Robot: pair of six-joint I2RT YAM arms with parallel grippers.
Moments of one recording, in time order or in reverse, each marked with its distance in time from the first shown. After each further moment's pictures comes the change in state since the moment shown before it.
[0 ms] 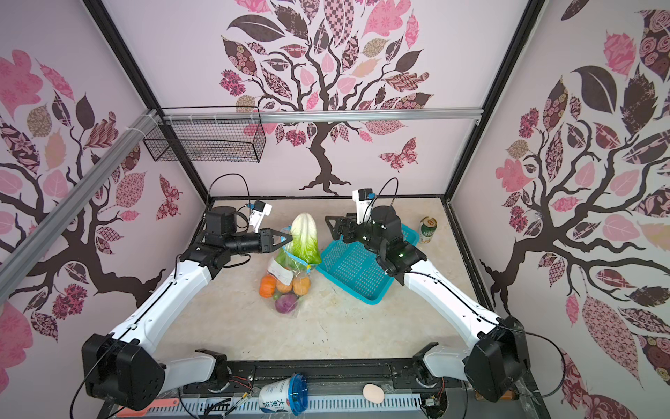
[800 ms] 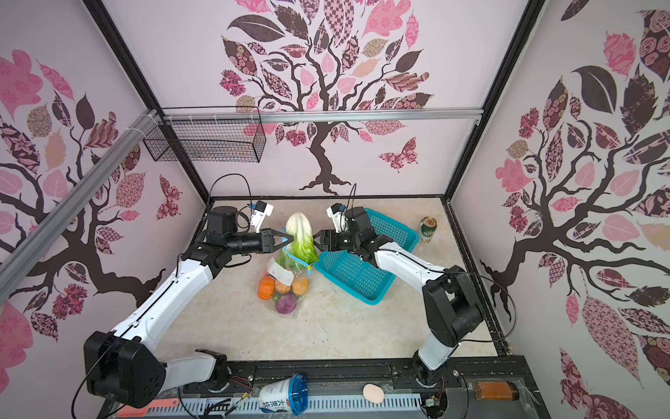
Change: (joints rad) left arm -0.013 0.024 0.001 0.006 0.026 -0.008; right arm 0.044 0.361 0.089 -0.002 -0.291 0.018
